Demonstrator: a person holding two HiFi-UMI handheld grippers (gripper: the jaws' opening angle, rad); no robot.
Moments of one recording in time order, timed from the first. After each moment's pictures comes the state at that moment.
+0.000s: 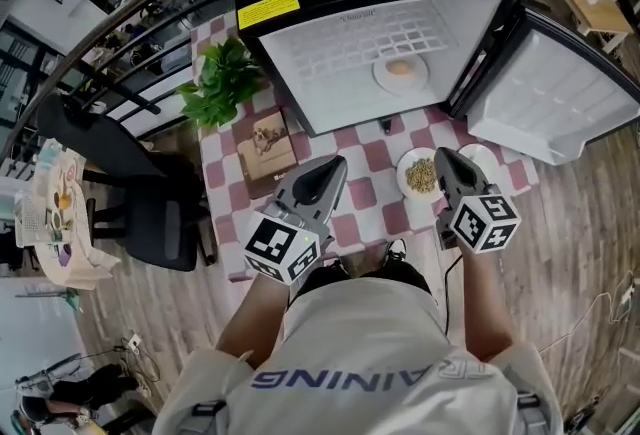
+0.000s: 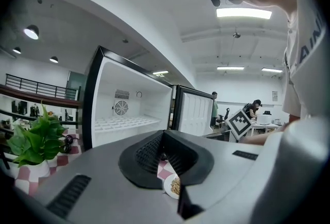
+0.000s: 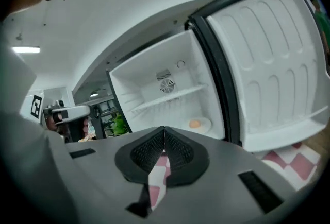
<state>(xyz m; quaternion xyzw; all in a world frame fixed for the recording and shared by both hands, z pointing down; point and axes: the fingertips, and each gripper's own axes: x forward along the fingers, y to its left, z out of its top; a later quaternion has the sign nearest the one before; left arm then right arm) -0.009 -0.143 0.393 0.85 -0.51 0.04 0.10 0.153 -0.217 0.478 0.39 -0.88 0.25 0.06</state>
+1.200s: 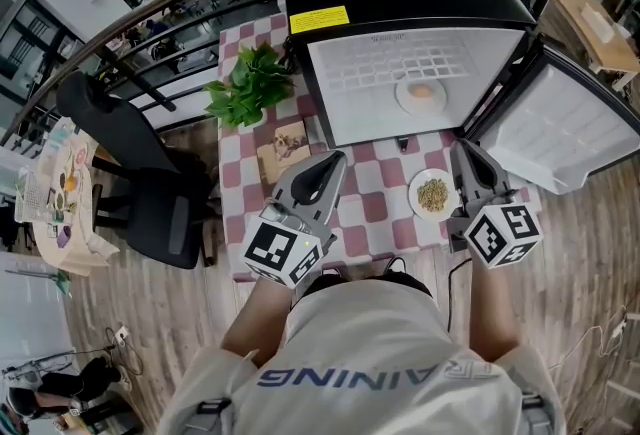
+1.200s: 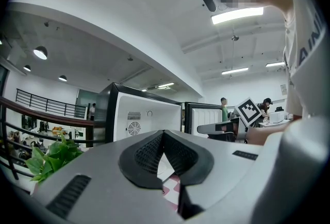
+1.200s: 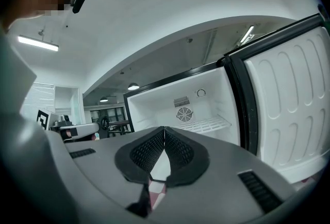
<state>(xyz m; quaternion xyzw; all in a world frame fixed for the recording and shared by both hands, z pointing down) -0.048 -0.134 0.338 0.82 -0.57 0.00 0.02 0.119 -0.222 0.367 0.37 -0.92 0.16 0.00</state>
